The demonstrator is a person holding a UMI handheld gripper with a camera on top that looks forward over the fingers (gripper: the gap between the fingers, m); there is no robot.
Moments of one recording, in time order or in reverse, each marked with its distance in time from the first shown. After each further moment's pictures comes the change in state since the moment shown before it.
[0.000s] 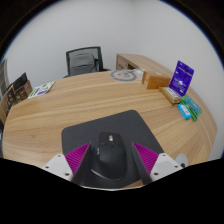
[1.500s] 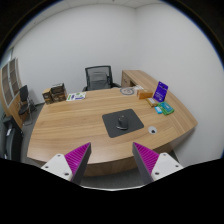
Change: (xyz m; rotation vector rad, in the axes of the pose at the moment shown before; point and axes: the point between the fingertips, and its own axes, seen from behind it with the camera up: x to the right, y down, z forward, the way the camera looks) arm -0.063 0.062 -0.410 0.081 -0.033 -0.016
